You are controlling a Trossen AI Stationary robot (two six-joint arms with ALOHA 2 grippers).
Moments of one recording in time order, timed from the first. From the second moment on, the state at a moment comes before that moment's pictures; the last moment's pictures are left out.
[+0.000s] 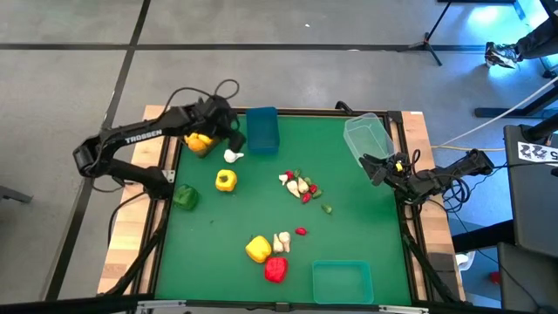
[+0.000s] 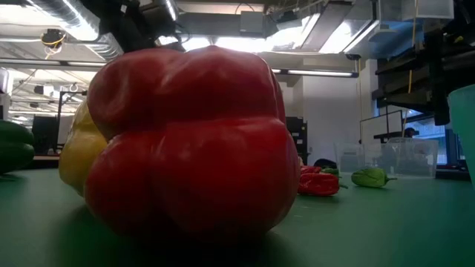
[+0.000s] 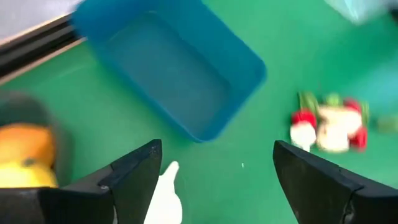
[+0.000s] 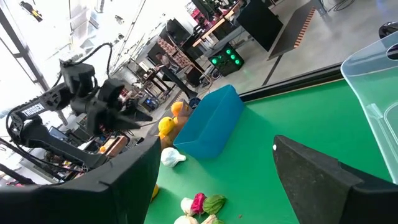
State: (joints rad) left arm 0.59 1.27 0.95 -0.59 0.09 -0.32; right arm 0.42 0.06 0.05 -0.07 1.08 0.85
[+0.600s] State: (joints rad) left arm 0.43 1.29 0.95 -0.67 0.08 -0.19; right arm 0.42 0.12 0.17 0.01 0.85 0.72
